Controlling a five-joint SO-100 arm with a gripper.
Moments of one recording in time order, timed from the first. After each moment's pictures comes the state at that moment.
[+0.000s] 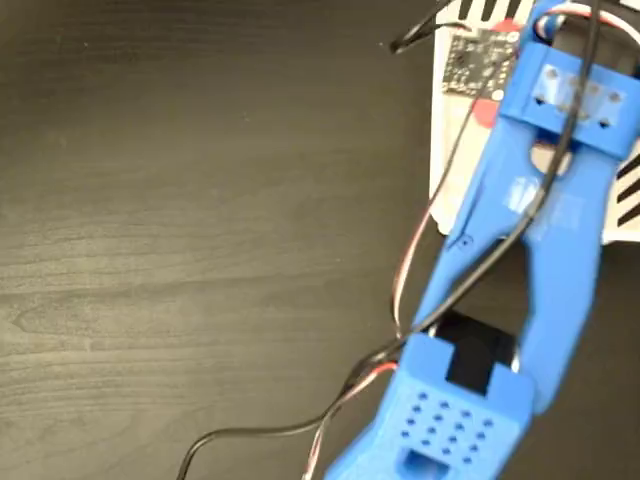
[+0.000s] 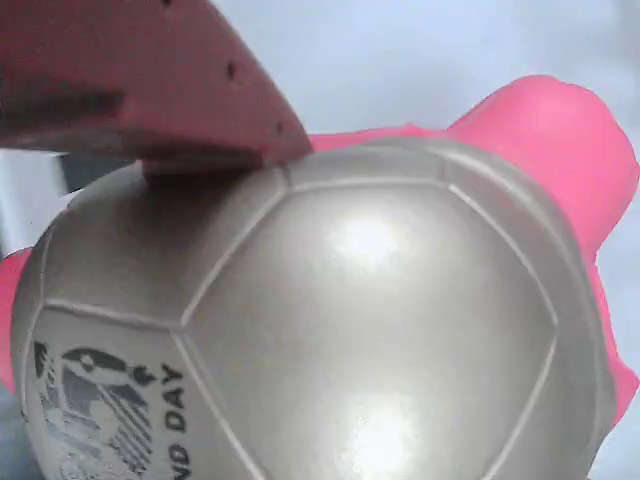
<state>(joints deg) 31.5 54.8 43.9 91.6 -12.1</state>
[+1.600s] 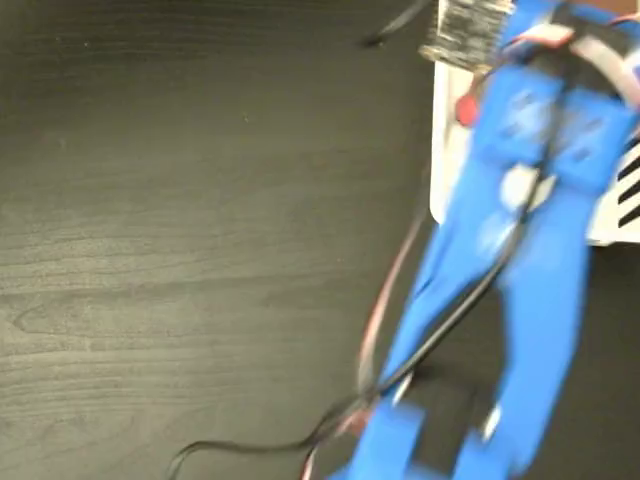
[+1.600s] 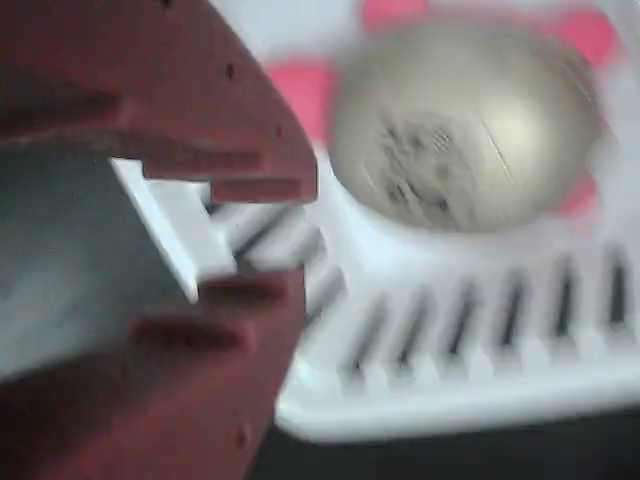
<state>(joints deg) 28.0 75.8 61.9 77.0 -4.1</state>
